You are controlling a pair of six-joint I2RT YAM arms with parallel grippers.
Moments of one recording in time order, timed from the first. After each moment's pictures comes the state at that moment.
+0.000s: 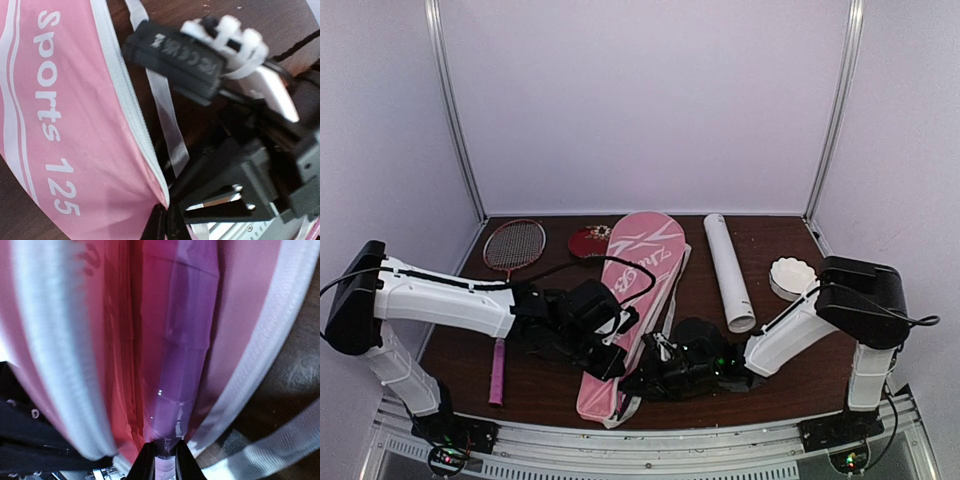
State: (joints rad) left arm -1.15 1.59 0.98 -0.44 0.10 -0.55; right arm 1.14 1.91 0.72 0.71 -0.40 1.40
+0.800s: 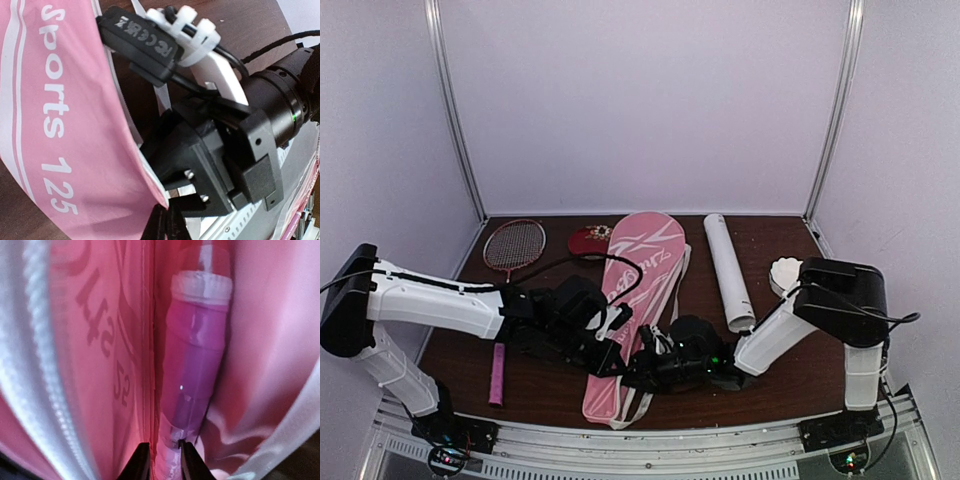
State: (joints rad) left arm -1.10 1.53 0.88 -0.30 0.23 -0.62; right arm 1.11 2.02 0.78 0.84 -0.38 1.40
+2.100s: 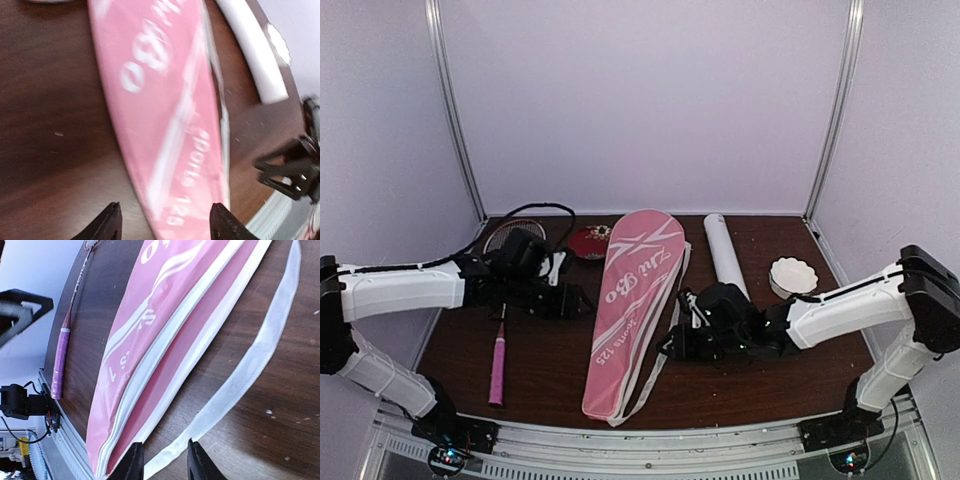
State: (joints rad) left arm -0.77 1.37 0.85 -0.31 0.18 -0.57; right arm 1.05 1.59 0.74 0.16 -0.08 0.94
